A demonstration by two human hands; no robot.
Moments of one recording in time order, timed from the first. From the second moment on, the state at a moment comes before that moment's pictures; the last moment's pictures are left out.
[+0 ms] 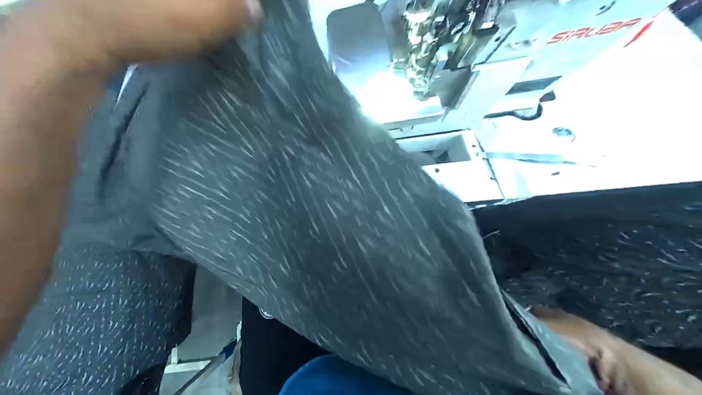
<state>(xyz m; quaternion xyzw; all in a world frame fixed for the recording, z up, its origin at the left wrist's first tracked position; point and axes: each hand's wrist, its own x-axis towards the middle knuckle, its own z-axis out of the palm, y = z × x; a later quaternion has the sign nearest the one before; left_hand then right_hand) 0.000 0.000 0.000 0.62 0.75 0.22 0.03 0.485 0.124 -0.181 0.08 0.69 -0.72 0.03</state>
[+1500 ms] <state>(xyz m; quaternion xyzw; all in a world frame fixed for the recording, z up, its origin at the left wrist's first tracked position) 0.119 0.033 -0.087 0.77 0.57 0.25 0.09 0.327 0.125 -0.193 0.11 0.60 -0.73 -0.32</state>
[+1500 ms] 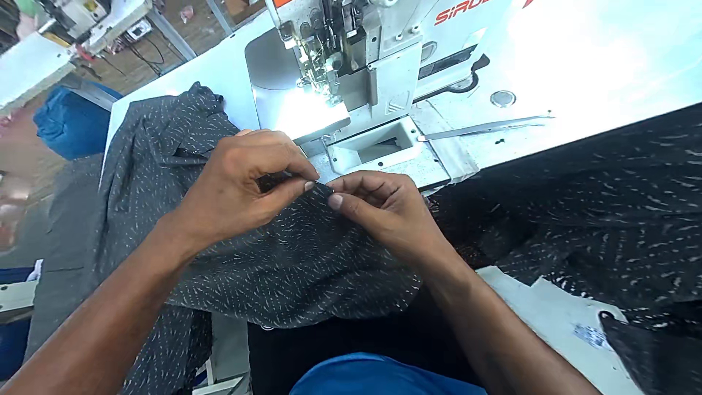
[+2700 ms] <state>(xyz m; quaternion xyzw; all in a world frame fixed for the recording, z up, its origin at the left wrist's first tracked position) 0.105 0.081 -0.109 0.74 0.63 0.20 -0.08 0.307 0.174 -0.181 0.21 0.63 -0.68 -0.31</state>
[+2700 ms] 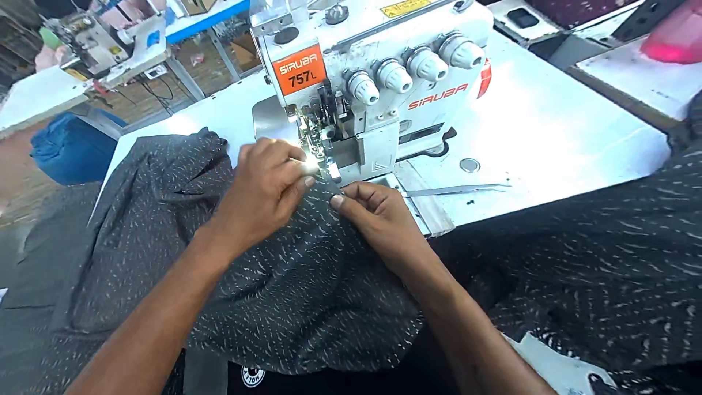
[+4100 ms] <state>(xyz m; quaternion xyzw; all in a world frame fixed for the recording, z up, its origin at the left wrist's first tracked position) 0.085 0.001 -0.120 0.54 0.80 0.26 -0.07 0.341 0.163 -0.175 0.26 0.80 -0.48 -0.25</state>
